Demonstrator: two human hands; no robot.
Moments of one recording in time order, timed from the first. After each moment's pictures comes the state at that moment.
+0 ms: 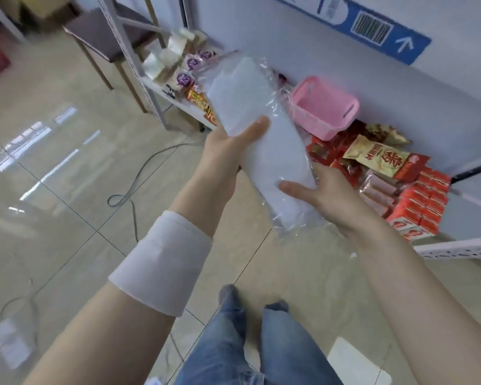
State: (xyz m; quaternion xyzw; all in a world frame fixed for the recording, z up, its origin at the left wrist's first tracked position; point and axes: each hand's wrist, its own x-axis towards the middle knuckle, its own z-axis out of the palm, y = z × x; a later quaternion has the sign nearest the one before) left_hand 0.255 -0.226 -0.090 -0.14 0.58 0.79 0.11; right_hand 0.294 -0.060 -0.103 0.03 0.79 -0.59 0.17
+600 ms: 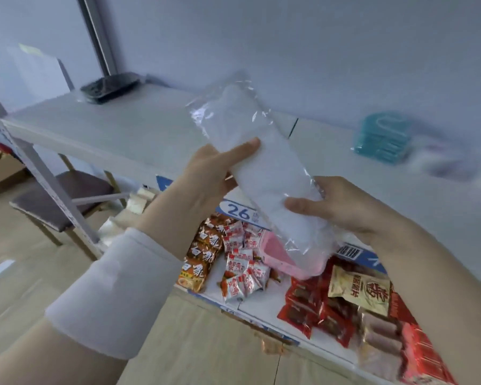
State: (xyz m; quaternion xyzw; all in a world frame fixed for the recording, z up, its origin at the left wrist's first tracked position) left_hand -0.058 -0.213 0.043 0.05 0.56 0.81 0.16; right_hand 0.008 -0.025 0.033 0.00 0.84 -0.55 0.05
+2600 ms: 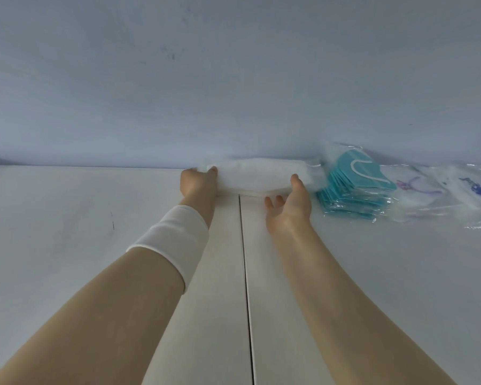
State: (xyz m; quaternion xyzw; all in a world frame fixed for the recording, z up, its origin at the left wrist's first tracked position) left_hand -0.371 -0.020 -0.022 -0.02 0.75 0.65 0.13; right_hand -0.258 0.044 -0.004 0.38 0.21 -0.83 -0.36
